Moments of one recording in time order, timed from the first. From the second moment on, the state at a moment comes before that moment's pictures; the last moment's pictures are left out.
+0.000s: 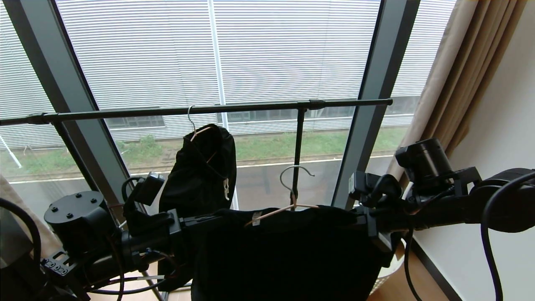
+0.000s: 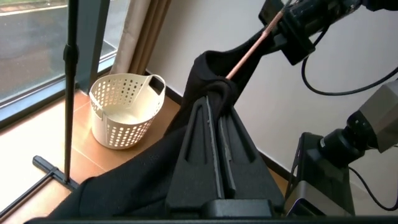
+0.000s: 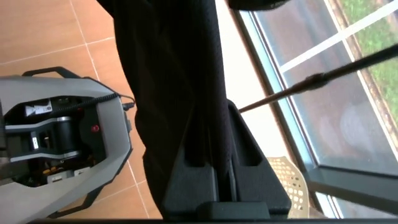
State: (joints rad) left arm -0.32 1.88 -0.24 -1.57 -0.75 -0.36; right arm 0.37 1.78 -0.93 0.00 0.49 -0.73
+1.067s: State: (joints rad) left arm -0.47 1.53 -0.78 -0.31 -0.35 -0.06; right arm 0.44 1.71 -0.75 -0.34 0.48 -0.35
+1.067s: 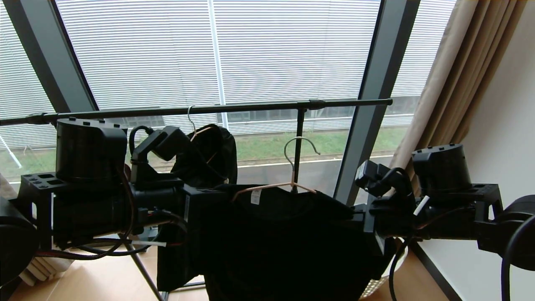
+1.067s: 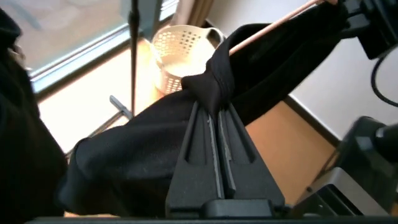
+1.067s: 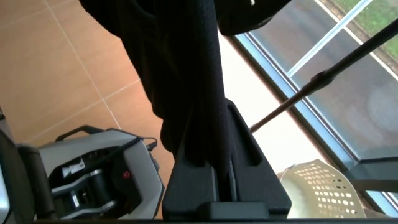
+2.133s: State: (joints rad) left arm -0.58 1.53 -0.85 -0.28 -0.32 -0.06; right arm 0.53 1.74 -0.66 -0.37 0.48 -0.36
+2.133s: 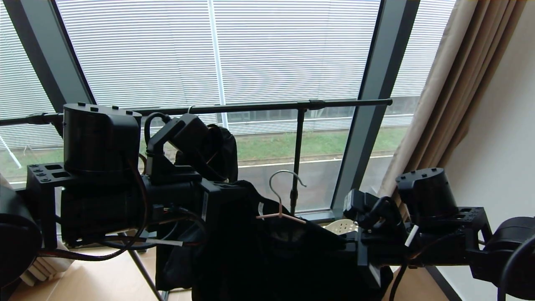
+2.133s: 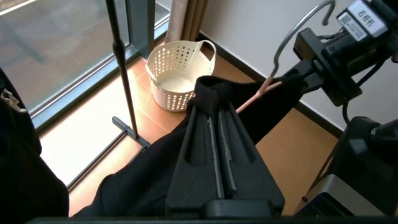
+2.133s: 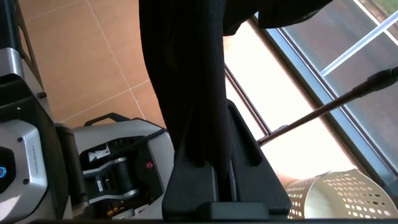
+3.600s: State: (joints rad) left arm -0.61 1.49 -0.81 -0.28 -0.30 -0.03; right arm 0.53 1.77 -0.54 -0.81 0.56 -0.14
